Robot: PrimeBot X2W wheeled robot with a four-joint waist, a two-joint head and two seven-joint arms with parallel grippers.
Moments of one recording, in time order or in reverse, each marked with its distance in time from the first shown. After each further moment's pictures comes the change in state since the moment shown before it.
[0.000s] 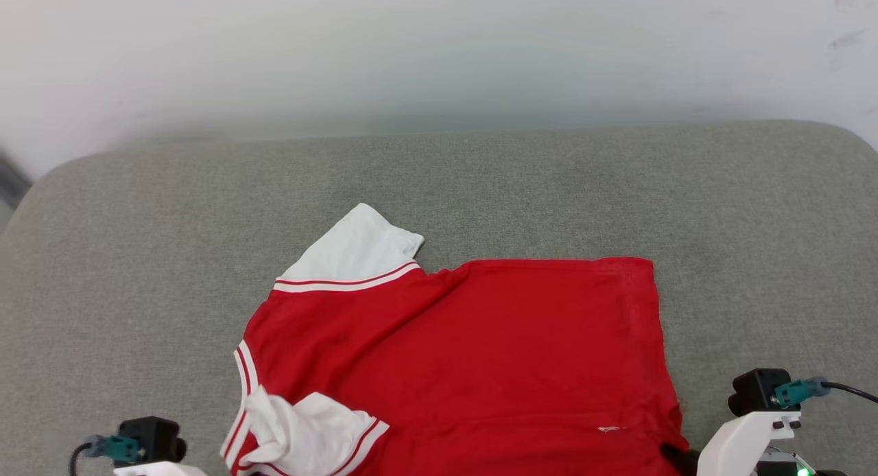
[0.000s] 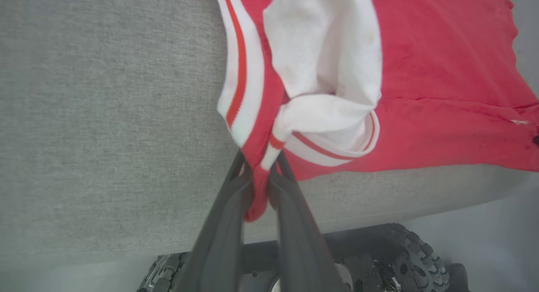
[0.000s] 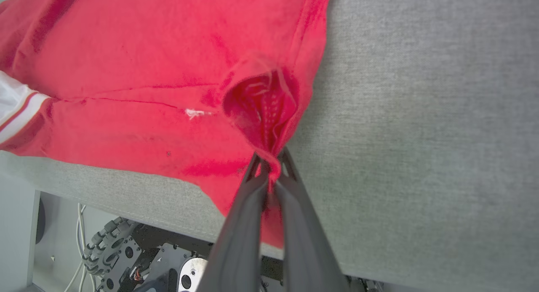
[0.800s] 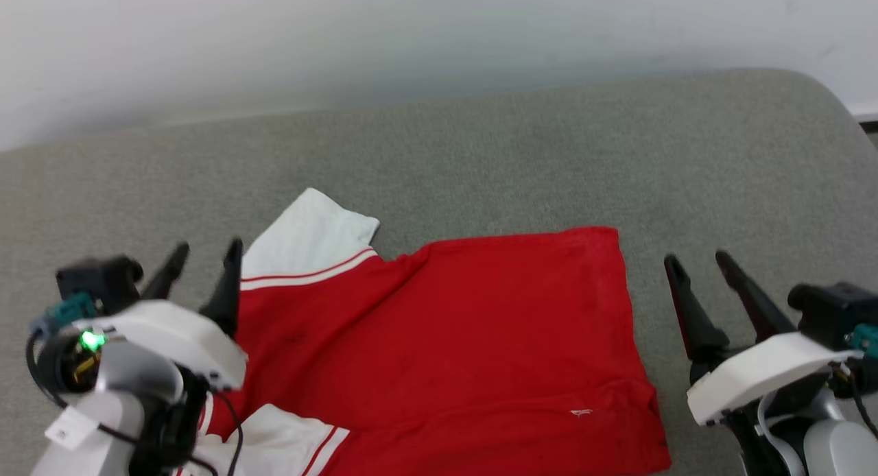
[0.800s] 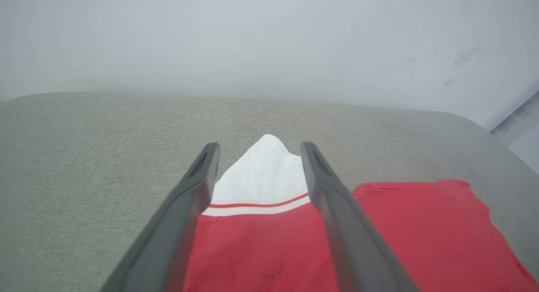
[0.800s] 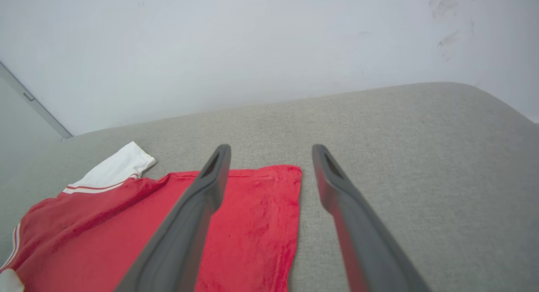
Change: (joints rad) left arm -0.386 -0.116 0.017 0.135 0.213 -0.023 -0.356; right arm -0.155 0.041 0.015 -0.047 -0.105 0.000 -0.654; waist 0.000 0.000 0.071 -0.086
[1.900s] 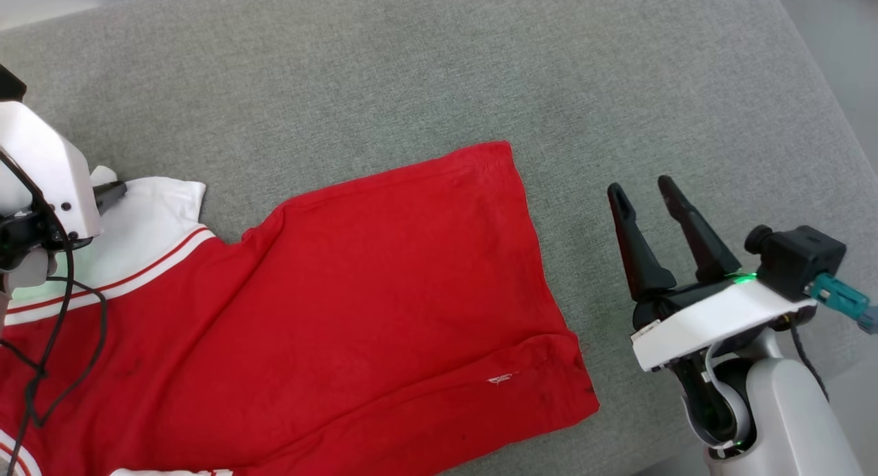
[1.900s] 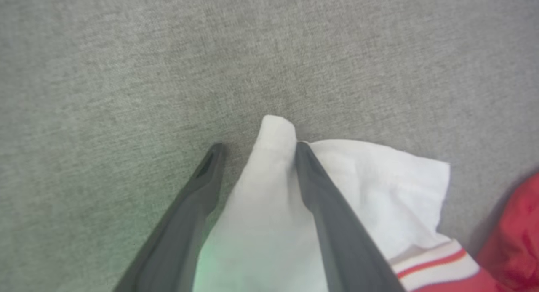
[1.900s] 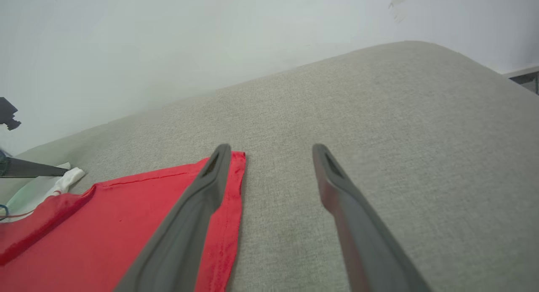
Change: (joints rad) left arm -0.620 0.198 -0.101 0.569 -0.121 -0.175 0.780; right arm -0.189 0.043 0.119 0.069 0.060 0.000 -0.146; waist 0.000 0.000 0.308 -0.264
